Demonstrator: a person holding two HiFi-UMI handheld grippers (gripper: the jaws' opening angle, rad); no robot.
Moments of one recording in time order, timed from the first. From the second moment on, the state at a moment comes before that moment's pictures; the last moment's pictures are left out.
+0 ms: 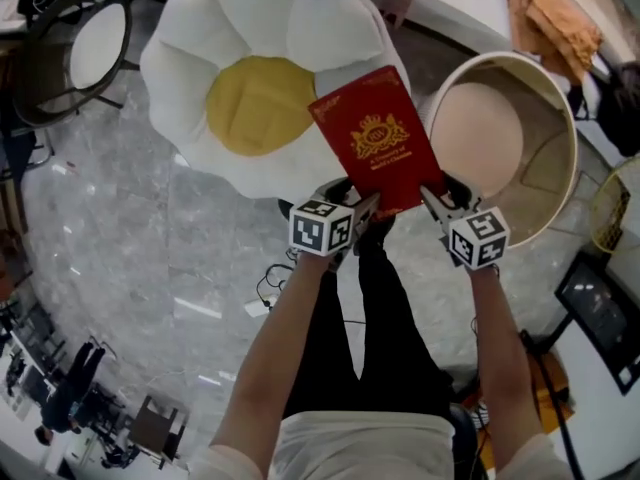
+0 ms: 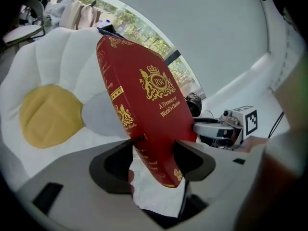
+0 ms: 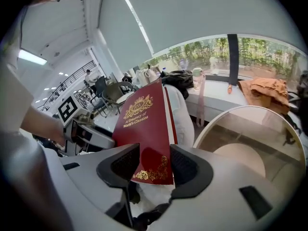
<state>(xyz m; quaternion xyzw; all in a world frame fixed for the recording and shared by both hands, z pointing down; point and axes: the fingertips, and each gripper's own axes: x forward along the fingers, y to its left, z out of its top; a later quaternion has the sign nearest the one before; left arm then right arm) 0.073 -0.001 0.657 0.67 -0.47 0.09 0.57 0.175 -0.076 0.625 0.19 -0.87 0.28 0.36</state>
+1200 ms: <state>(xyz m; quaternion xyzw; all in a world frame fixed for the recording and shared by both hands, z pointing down) 0.269 -0.140 0.748 0.76 -0.23 0.26 0.55 0.396 -0.120 0.734 0.38 -0.75 0.47 0.28</state>
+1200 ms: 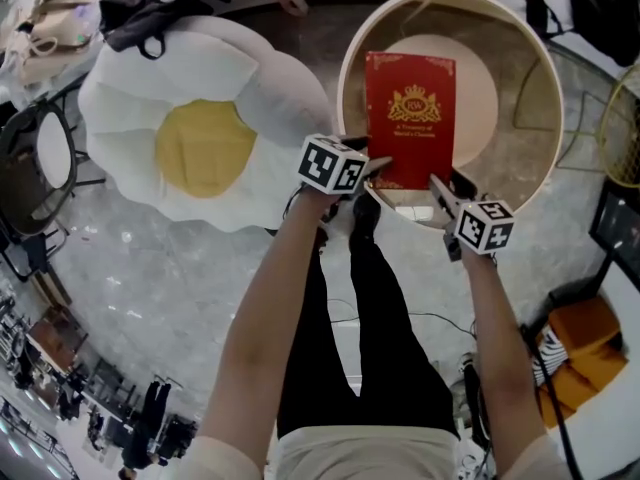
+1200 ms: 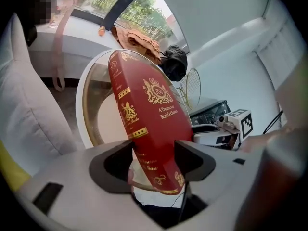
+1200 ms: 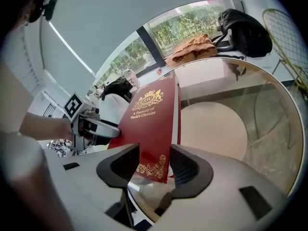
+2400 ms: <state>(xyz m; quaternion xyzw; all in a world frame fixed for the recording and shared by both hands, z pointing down) 0.178 -0.043 0.498 0.77 -0.38 0.14 0.49 0.349 -0.048 0.471 0.36 -0.83 0.38 0.18</state>
